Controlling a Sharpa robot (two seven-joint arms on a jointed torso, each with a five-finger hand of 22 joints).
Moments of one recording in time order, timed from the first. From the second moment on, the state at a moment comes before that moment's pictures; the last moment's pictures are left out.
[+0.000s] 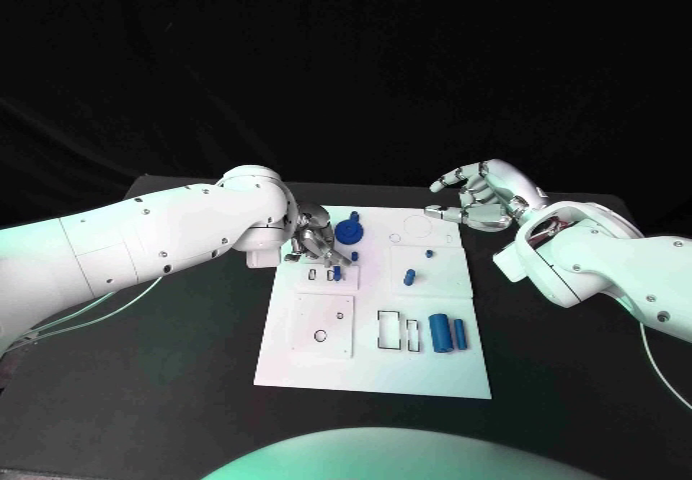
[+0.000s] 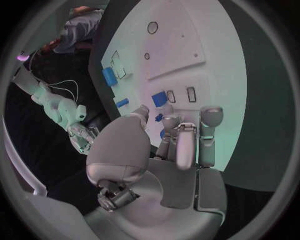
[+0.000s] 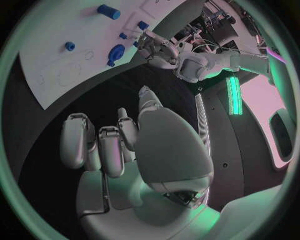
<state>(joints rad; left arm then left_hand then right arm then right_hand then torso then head) 1.26 -0.68 -0.02 1.38 -1.07 0.31 -0.51 1.13 -0.03 0.14 0.30 0.06 0.75 0.09 0.84 0.57 1.14 0.02 1.22 0.89 1.47 -0.04 1.49 1.31 0.15 1.19 0.07 1.24 0.84 1.28 -0.86 -0.15 1.59 -0.90 -0.54 0.05 1.46 -0.09 -0.06 0.29 0.28 0.79 0.18 0.26 0.39 1.32 0.09 1.31 1.25 1.47 0.02 1.49 1.31 0.06 1.39 0.12 1.30 1.31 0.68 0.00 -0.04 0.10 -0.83</state>
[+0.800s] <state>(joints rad) 1.26 -0.66 -0.03 1.35 -1.05 0.34 -0.52 1.17 -0.02 0.15 0.29 0.06 0.75 0.10 0.84 0.57 1.13 0.02 1.22 0.89 1.47 -0.04 1.49 1.31 0.15 1.18 0.07 1.24 0.85 1.28 -0.85 -0.15 1.59 -0.90 -0.55 0.05 1.46 -0.09 -0.06 0.29 0.28 0.79 0.18 0.26 0.39 1.32 0.09 1.31 1.25 1.47 0.02 1.49 1.31 0.06 1.39 0.12 1.30 1.31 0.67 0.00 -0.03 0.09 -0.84</state>
